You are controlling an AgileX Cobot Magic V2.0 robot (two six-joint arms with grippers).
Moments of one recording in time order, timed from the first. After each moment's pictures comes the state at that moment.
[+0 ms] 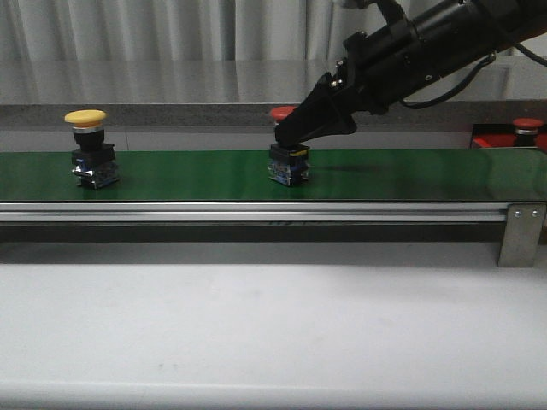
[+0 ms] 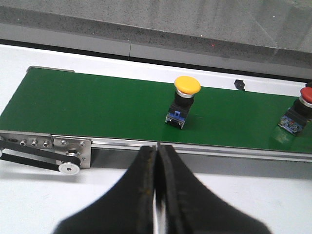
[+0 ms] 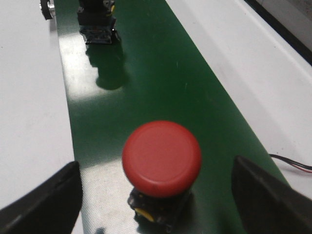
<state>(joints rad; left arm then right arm) 0.03 0.51 -0.43 -0.62 0.40 0.40 0.16 1.97 -1.38 1.32 0.83 -1.81</state>
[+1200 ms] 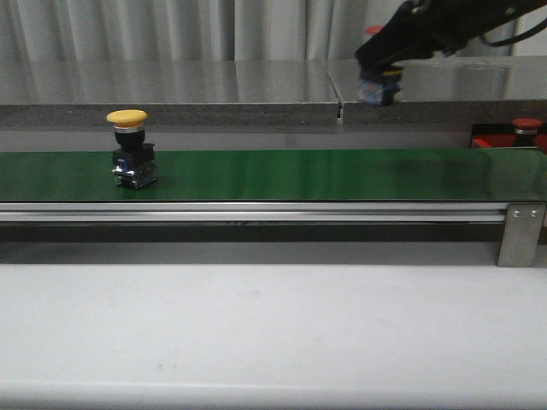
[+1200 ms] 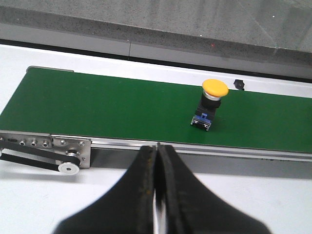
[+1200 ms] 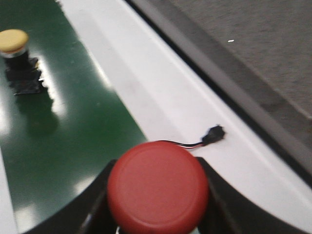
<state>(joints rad) 0.03 0.51 -0.43 -0.62 0.40 0.40 -0.06 1.81 -1.38 1.34 0.80 -1.74</state>
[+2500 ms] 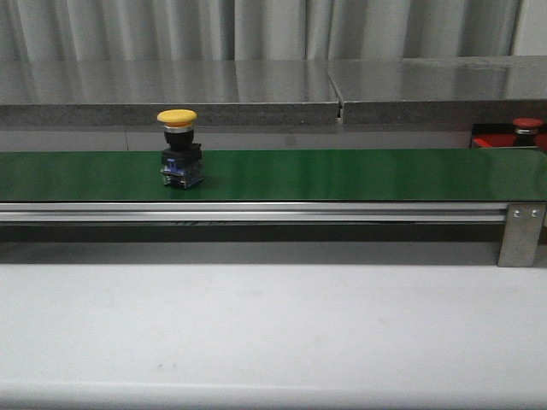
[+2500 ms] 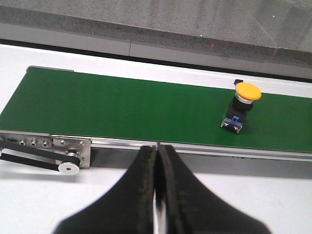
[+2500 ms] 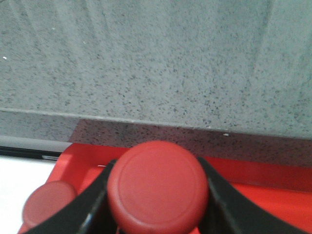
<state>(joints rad) 0.03 0.51 -0.43 -0.62 0.40 0.40 -0.50 2.25 -1.74 1.64 0.50 -1.77</state>
